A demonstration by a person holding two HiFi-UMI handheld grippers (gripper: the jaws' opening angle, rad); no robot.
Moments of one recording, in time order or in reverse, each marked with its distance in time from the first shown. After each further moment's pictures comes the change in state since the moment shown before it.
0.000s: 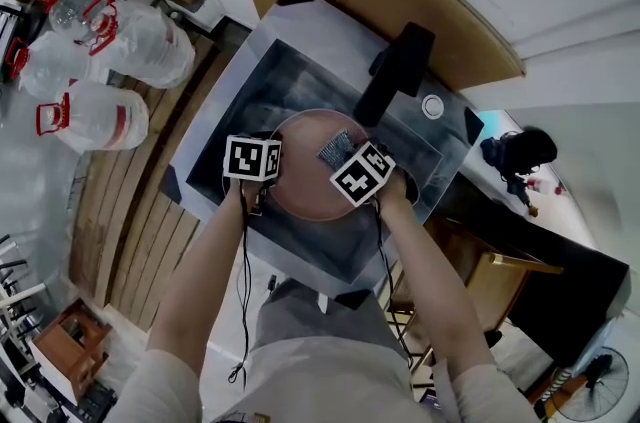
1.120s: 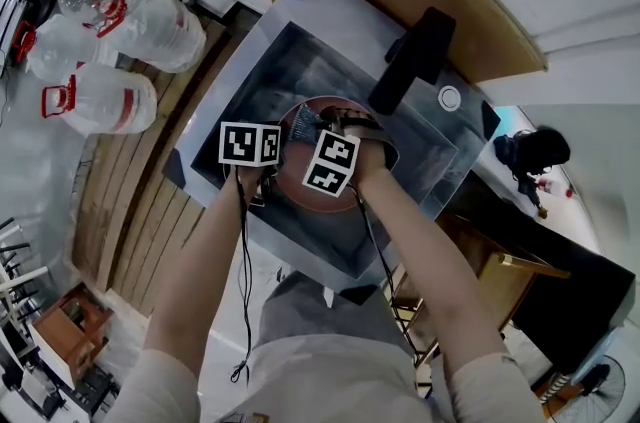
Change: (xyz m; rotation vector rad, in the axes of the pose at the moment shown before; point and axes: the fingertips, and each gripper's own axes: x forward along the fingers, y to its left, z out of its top) left arm -0.005 0.005 -0.008 -0.123 -0.006 -0.058; right arm 0.029 0.030 0.092 -0.527 -0.155 -0.144
